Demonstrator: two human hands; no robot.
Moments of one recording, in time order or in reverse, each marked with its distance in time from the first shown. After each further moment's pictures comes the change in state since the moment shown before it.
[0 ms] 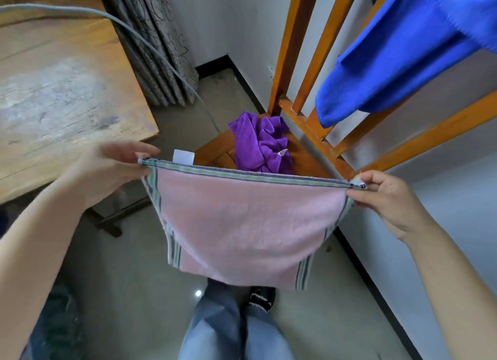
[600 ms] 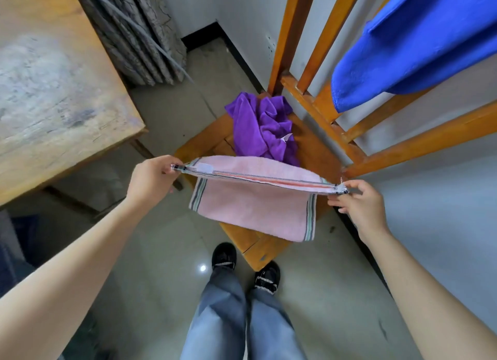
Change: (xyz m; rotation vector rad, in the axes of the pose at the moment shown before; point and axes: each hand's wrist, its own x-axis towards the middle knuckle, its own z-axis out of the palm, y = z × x) left_hand 0.035 -0.013 0.083 0.510 0.150 -0.082; right_hand 0.051 0.084 0.045 -0.132 0.349 0.180
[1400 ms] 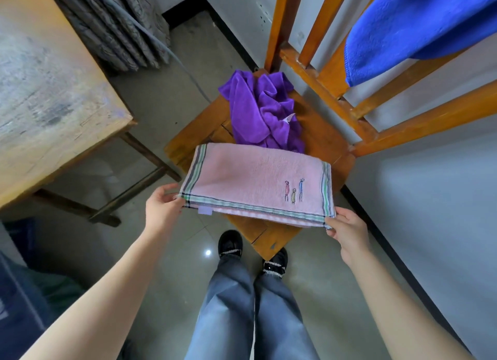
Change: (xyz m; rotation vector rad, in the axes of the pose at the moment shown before) left_hand -0.023 -0.048 0.069 -0.644 -0.005 -0.404; right_hand -0.025 0.085 0.047 0.239 0.073 0.399
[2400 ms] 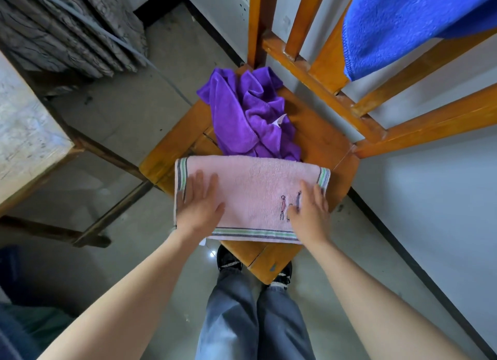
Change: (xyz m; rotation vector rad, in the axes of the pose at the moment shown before) left_hand 0.049 -0.010 0.096 1.279 -0.297 0.500; right_hand 0.050 0.002 0.073 -0.937 0.034 -0.522
